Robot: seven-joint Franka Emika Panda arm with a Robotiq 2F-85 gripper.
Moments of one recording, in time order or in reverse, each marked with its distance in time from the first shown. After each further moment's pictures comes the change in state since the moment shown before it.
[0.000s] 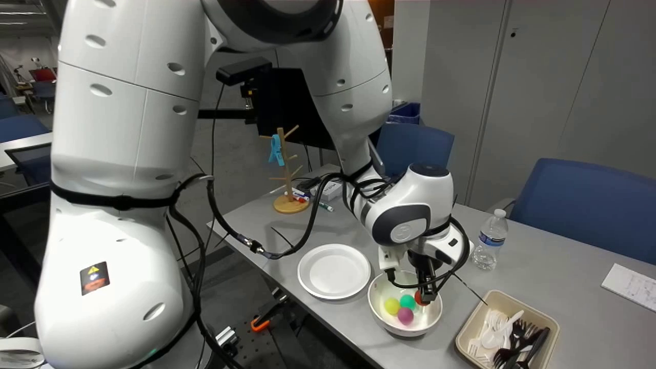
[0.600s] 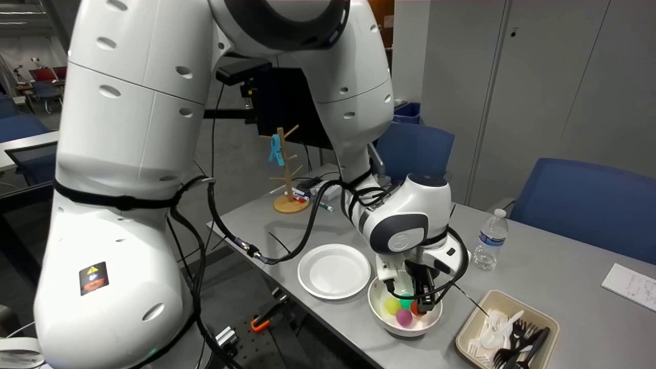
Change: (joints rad) arm -0.004 0.034 -0.004 -0.010 -0.006 0.008 -0.050
